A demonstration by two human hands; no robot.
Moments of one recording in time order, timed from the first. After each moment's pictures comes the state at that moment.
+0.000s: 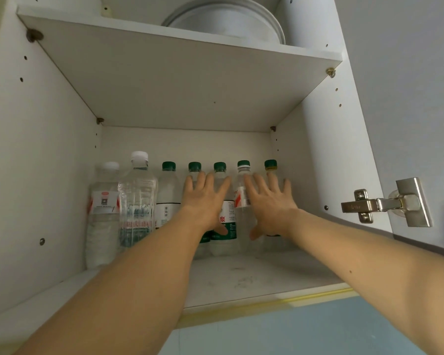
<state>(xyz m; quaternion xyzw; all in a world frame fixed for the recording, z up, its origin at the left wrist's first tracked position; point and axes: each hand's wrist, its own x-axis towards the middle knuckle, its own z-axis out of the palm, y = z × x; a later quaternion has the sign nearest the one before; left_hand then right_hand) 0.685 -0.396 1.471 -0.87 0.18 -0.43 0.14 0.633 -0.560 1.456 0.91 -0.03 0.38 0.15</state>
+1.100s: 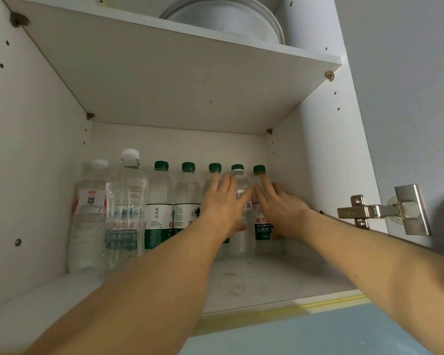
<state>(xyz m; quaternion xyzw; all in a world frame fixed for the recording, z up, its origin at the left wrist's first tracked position) 0.678 -0.447 1.466 -0.83 0.20 -0.47 0.23 0.646 -0.611 1.460 0.85 -0.01 0.35 0.40</state>
